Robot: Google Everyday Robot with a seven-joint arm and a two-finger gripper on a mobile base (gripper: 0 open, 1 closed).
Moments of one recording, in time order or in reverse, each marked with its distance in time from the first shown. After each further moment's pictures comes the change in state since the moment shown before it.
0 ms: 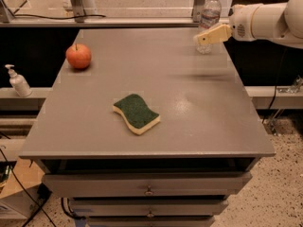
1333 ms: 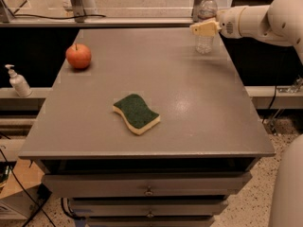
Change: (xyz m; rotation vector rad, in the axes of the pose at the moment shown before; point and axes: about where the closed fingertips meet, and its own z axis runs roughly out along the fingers) arm 0.006 -0.021 0.061 -0.061 -0.048 0.082
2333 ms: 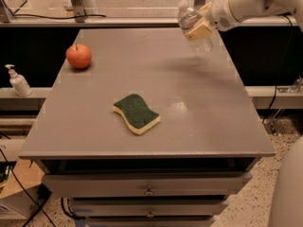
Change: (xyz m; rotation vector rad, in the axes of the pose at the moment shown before) arm -0.021 0.081 -0.025 -0.192 0.278 -0.452
